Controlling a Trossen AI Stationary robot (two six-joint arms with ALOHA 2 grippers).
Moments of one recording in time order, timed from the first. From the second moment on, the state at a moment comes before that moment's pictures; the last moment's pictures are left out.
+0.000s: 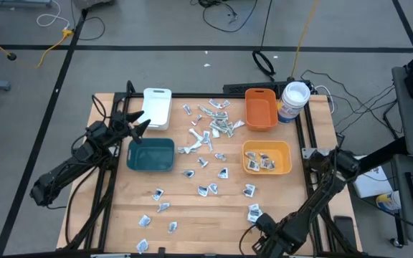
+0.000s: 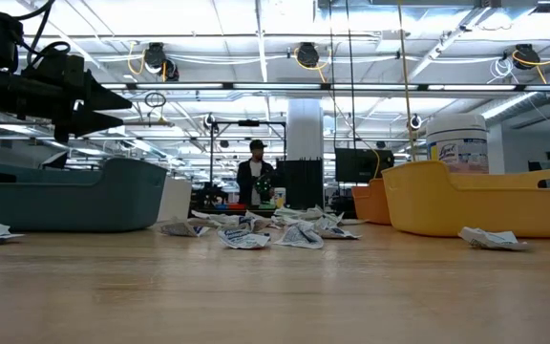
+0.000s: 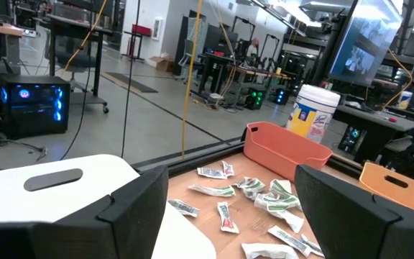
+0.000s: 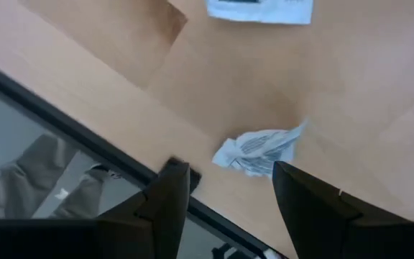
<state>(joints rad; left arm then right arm) 0.71 0.01 0.02 0.03 0.08 -0.24 0.90 1.91 1.37 -0.89 -0.08 1.85</state>
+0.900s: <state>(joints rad) 0.71 0.01 0.02 0.03 0.08 -0.24 0.90 1.93 1.27 -0.79 -0.08 1.89</state>
